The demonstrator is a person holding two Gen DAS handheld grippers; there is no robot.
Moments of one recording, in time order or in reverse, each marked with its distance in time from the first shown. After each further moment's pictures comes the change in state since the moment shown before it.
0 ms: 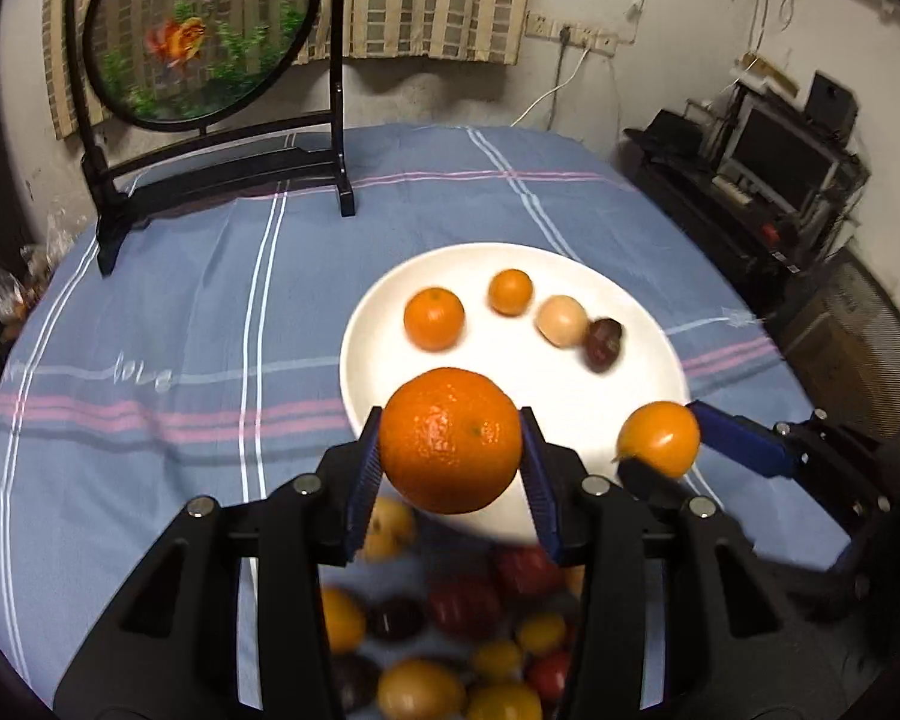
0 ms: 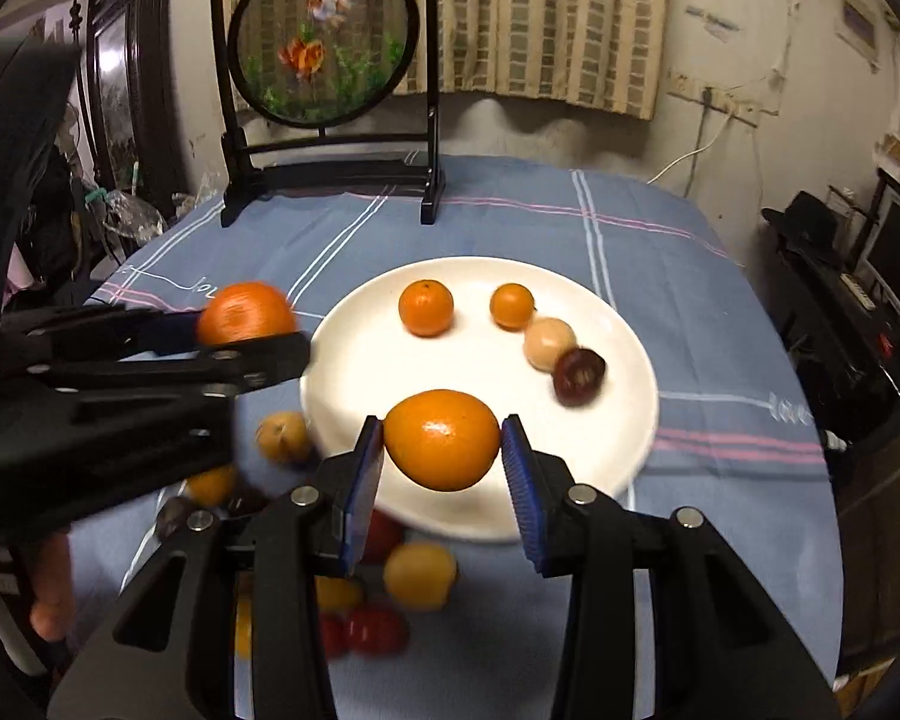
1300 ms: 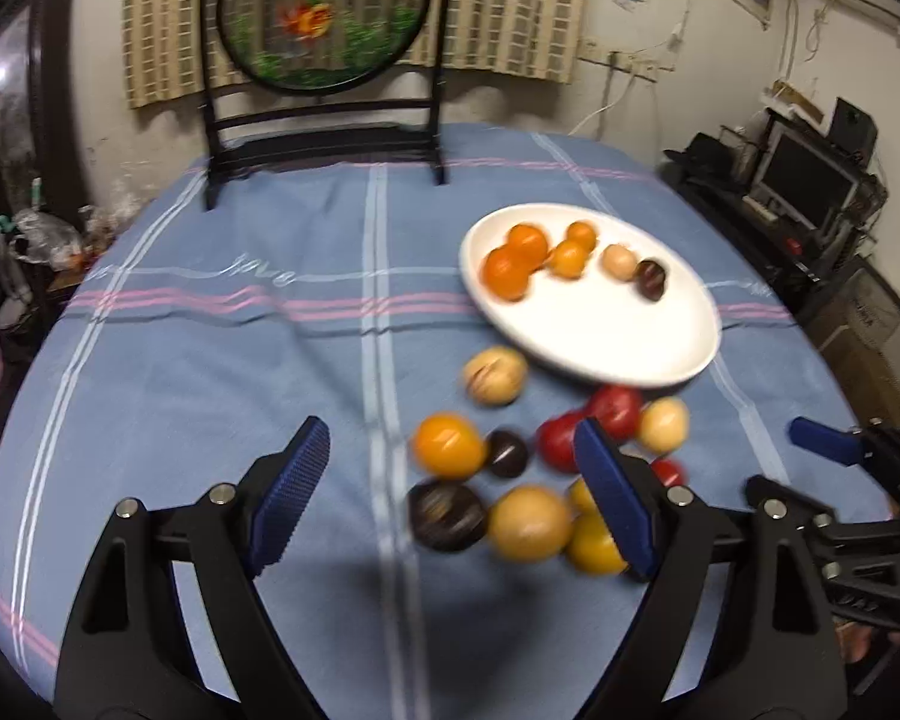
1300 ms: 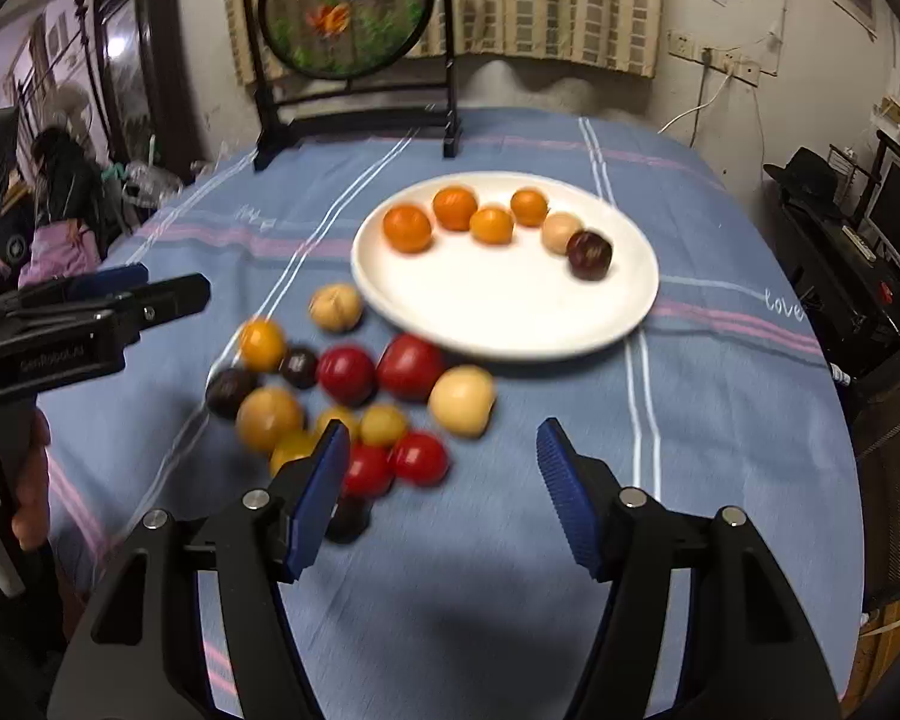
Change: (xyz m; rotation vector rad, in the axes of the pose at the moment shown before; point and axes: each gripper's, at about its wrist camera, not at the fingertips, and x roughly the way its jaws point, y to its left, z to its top) left arm -0.084 0.058 -0.114 -0.084 -0.073 0.091; right arm -0.071 0.027 -0.096 0.014 0.066 0.035
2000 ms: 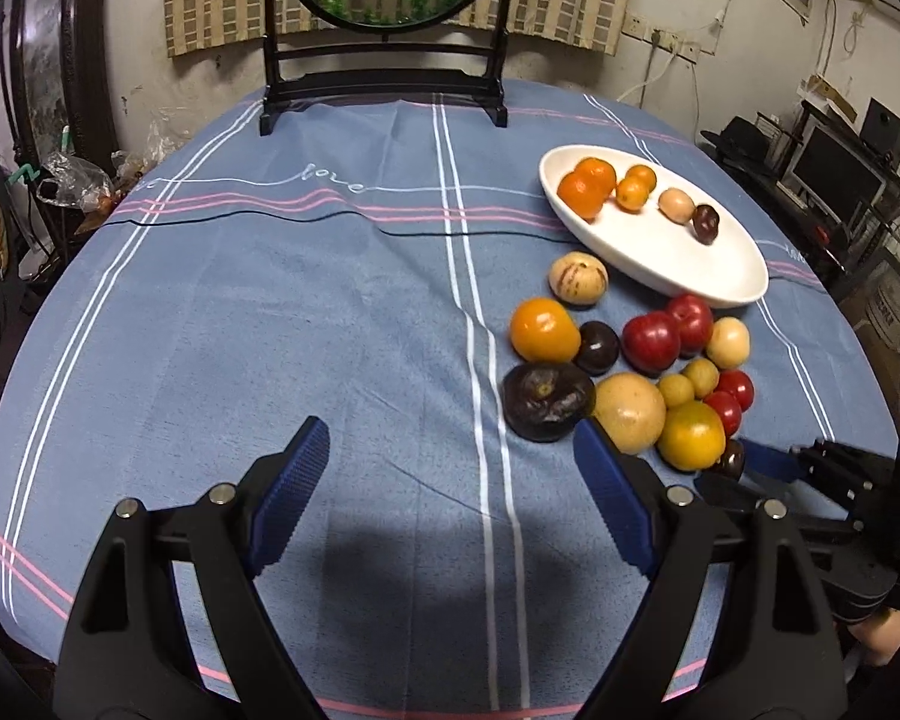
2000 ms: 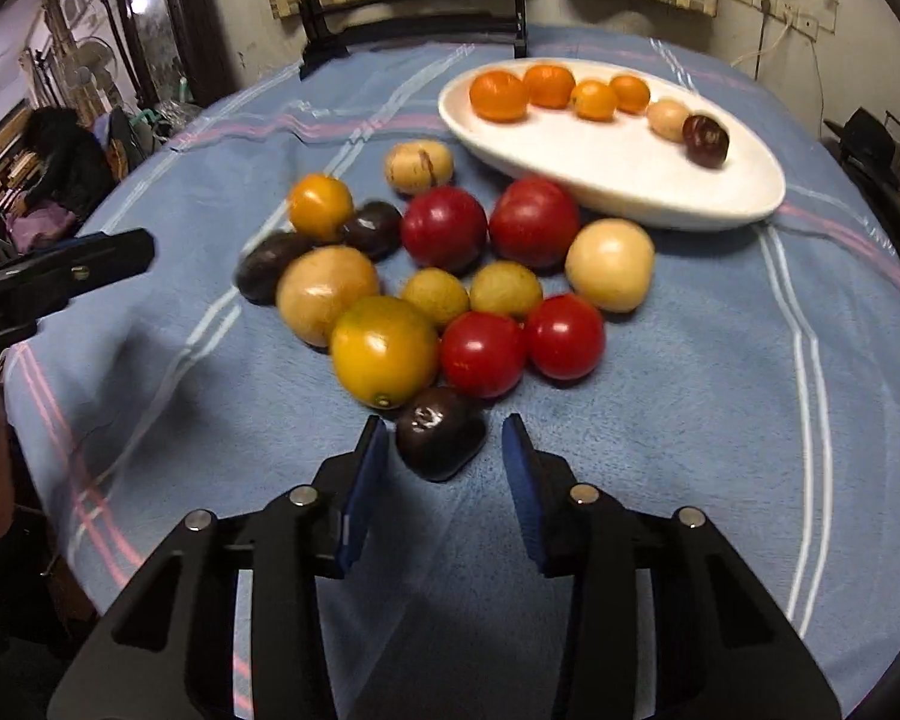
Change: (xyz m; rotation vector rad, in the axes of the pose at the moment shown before) left arm 0.001 0.043 -0.049 -0.052 0.077 0.032; right arm 0.067 0.040 -0.035 -0.023 0.117 0.088
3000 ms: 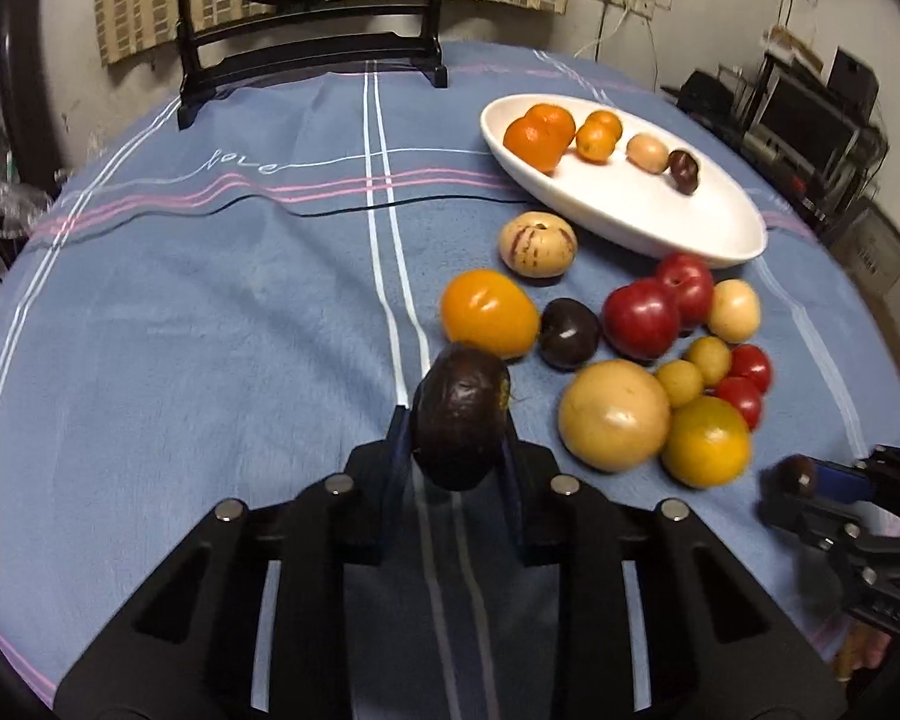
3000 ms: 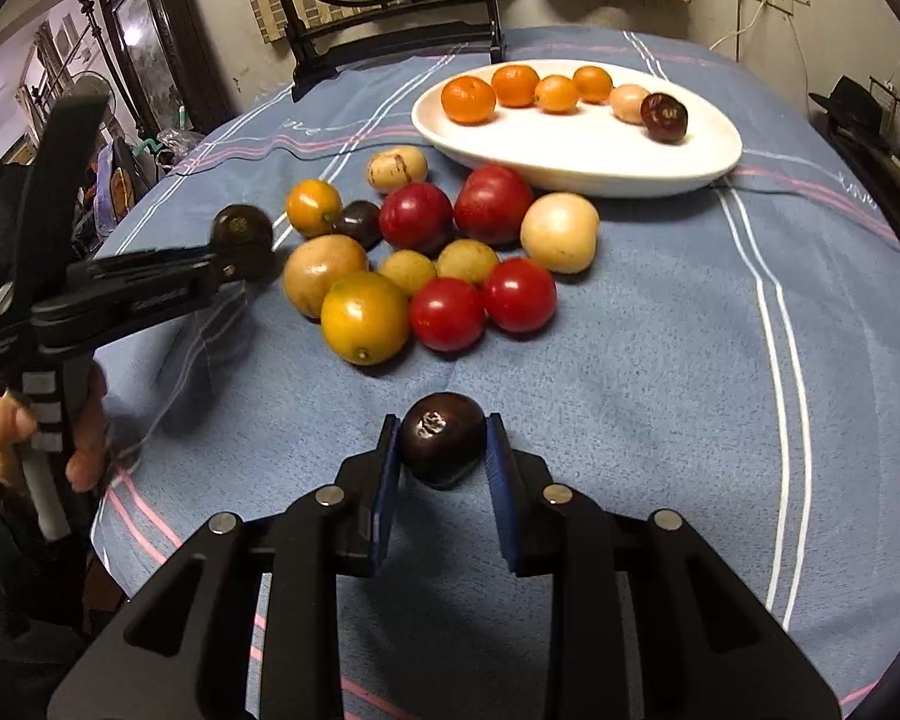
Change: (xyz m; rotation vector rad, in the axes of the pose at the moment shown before) left arm 0.050 -0.021 0.003 0.083 0.049 -0.090; right arm -0.031 -0.019 -0.023 0.069 -0.027 0.058
